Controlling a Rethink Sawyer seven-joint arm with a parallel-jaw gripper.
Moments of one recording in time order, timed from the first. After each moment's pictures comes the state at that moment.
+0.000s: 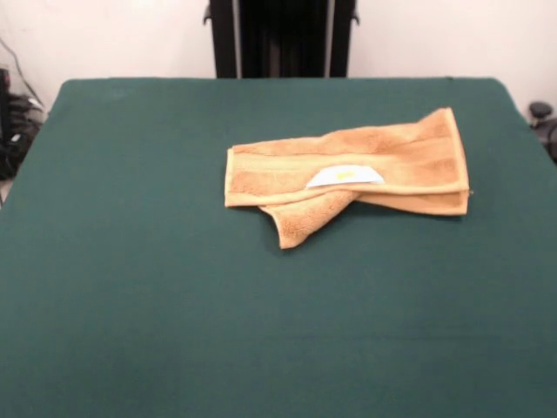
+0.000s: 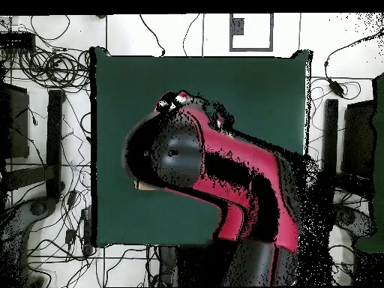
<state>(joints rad) 0.09 -0.87 -0.35 1.43 0.22 0.67 2.01</state>
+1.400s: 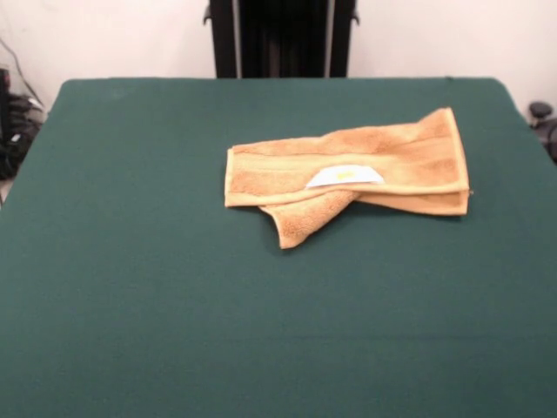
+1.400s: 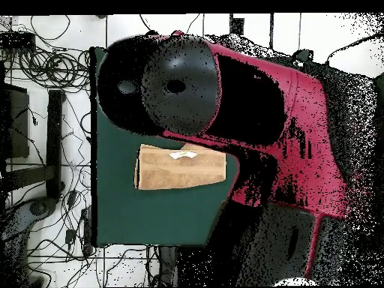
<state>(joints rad) 0.03 -0.82 -0.28 1.07 0.19 0.97 2.01</state>
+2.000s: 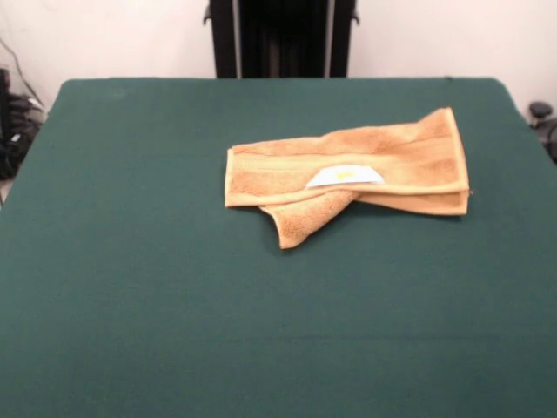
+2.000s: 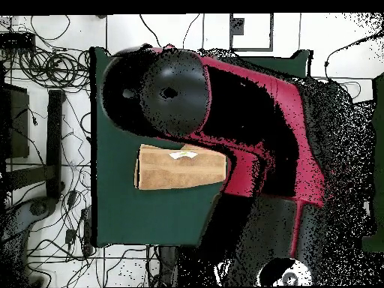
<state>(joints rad) 0.02 -0.82 -0.25 1.15 0.19 0.93 2.01</state>
